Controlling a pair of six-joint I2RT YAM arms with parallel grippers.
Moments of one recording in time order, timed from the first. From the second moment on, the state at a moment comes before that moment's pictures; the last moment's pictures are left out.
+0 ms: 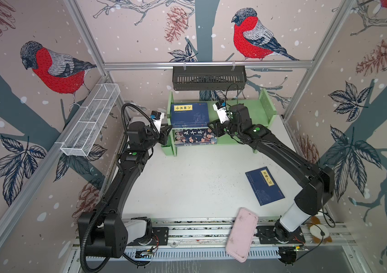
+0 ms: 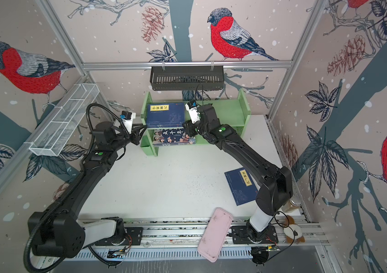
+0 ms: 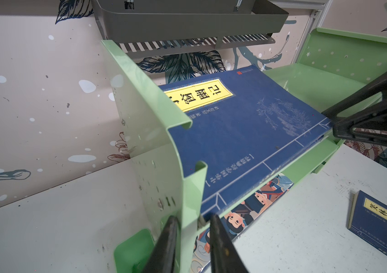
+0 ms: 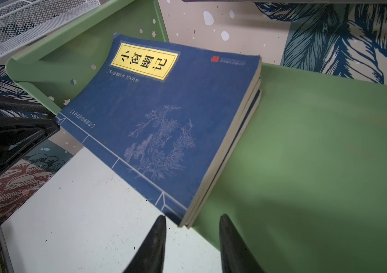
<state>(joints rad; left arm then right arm) -0.07 1.24 1.01 0.00 0.49 0.07 0.64 1.67 1.62 -0.40 -0.17 0.13</state>
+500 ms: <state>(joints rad) -0.07 1.22 1.01 0.00 0.49 0.07 0.64 1.64 1.60 -0.42 -0.16 0.13</state>
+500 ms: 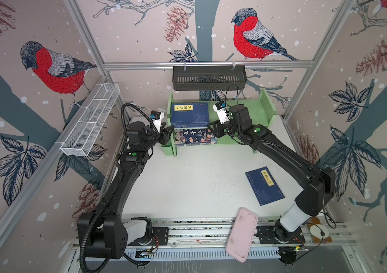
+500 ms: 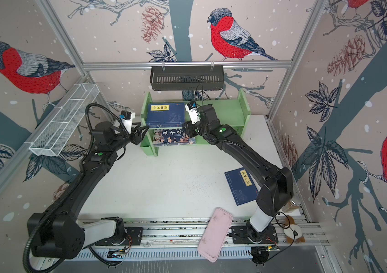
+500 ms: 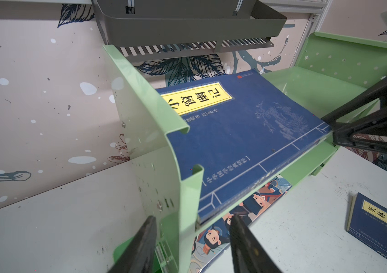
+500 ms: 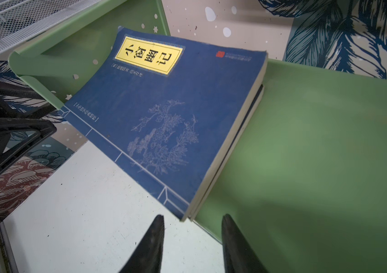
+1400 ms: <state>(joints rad) -0.07 1.13 0.90 -0.26 0.89 -0.27 0.20 1.01 0.65 -0.38 0.22 0.58</state>
